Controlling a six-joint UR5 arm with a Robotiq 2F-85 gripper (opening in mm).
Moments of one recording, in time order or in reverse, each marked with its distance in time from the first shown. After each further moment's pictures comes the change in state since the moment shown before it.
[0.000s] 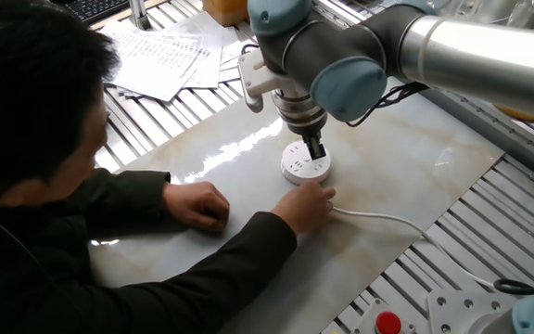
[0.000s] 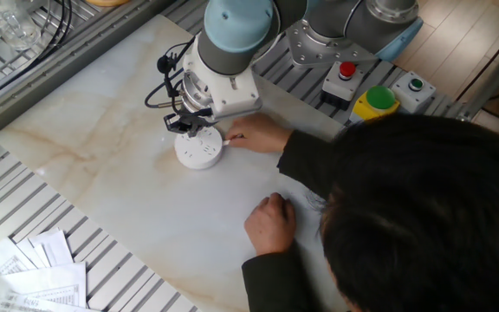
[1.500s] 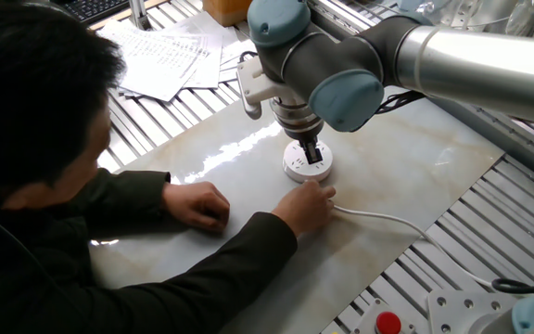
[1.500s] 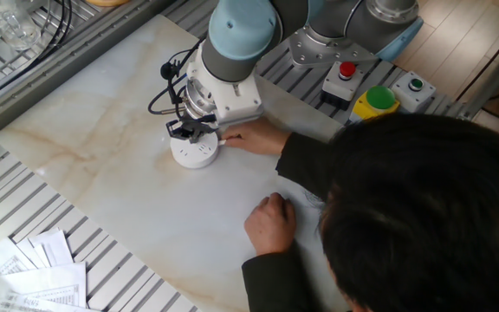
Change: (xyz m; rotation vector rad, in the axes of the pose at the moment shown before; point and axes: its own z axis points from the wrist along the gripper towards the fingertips) arm -0.007 -0.002 0.009 0.018 -0.011 -0.009
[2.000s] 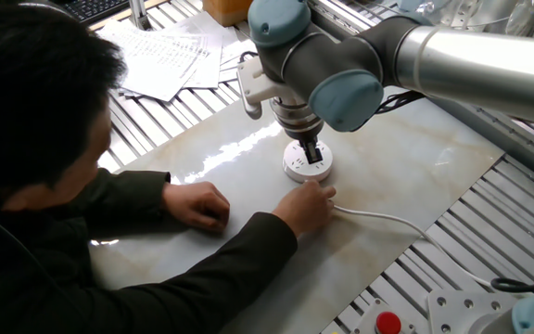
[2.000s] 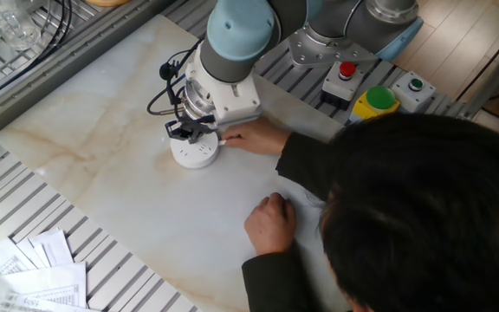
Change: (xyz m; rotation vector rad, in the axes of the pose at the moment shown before) arm -0.003 0.001 0.004 -0.003 -0.005 0.002
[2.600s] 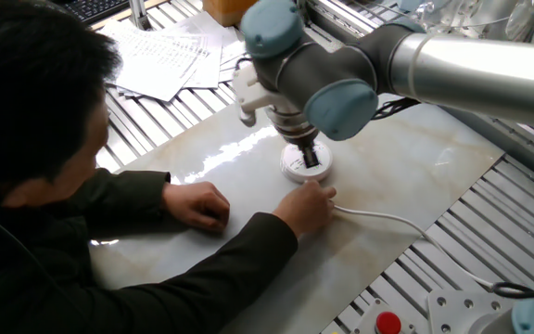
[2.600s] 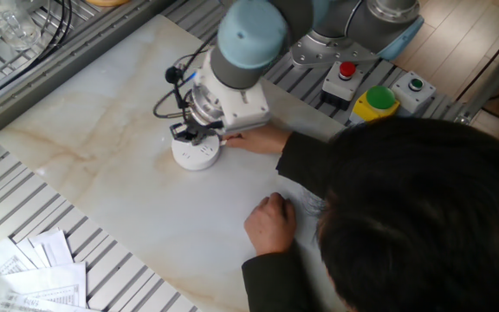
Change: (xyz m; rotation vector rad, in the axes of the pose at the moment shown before) arm -0.008 0.009 -0.020 0.009 0.038 0.018
